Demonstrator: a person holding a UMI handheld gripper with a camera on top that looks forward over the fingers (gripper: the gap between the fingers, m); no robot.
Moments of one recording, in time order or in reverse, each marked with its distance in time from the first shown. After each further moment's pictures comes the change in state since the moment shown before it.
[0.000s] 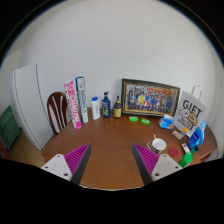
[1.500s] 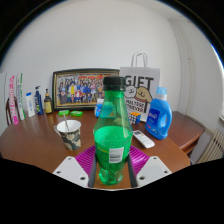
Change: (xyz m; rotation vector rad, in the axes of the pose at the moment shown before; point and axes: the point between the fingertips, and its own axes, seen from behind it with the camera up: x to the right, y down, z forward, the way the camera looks) arm 0.400 0.181 0.116 0.189 0.361 0.127
